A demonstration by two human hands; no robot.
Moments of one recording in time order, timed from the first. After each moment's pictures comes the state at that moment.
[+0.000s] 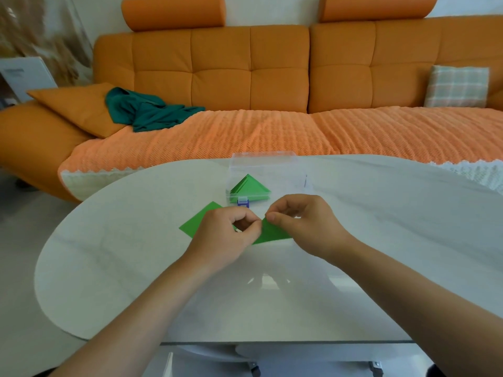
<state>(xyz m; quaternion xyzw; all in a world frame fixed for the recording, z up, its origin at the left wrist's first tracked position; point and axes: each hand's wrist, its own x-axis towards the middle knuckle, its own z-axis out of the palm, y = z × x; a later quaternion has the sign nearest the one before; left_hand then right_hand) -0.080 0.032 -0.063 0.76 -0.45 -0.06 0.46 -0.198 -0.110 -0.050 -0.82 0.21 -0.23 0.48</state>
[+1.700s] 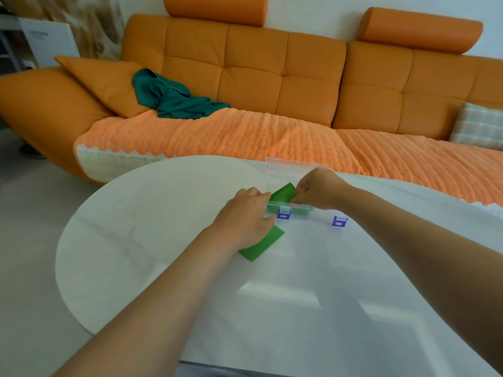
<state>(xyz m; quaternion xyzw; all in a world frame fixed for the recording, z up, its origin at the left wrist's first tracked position) 0.008 0.022 -0.071 0.85 -0.48 -0.02 0.21 -0.058 -0.174 -0.035 -0.95 0.27 -0.02 0.17</state>
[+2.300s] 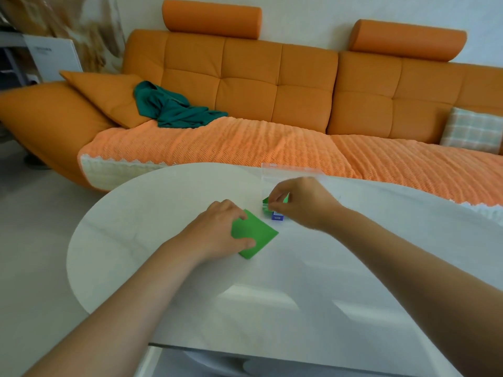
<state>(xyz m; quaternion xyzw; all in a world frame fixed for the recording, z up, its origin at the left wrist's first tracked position) 0.020 0.072 -0.078 0.85 -0.48 -0.06 0.19 -0.094 -0.114 -0.022 -0.96 0.13 -0.14 0.22</state>
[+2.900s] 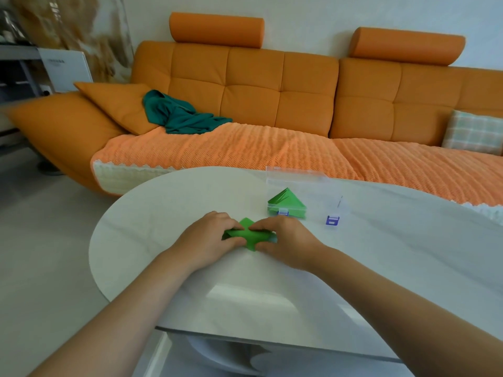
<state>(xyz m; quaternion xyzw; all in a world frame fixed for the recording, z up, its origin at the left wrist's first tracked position) 0.024 0.106 -0.089 0.83 -0.50 -0.02 0.24 -0.112 -0.058 -0.072 -0.97 0.08 -0.09 0.23</state>
